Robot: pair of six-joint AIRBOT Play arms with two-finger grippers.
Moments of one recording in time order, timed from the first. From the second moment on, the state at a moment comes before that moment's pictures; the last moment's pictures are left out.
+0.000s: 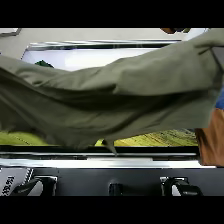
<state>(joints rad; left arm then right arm) 0.26 -0.84 1.75 1.34 -0.93 -1.68 -0.11 -0.71 1.52 2.22 -1.16 -1.42</state>
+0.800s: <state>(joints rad) -0.05 -1.83 1.75 1.27 -0.48 -1.60 -0.10 -1.68 1.44 2.25 -0.95 -1.30</state>
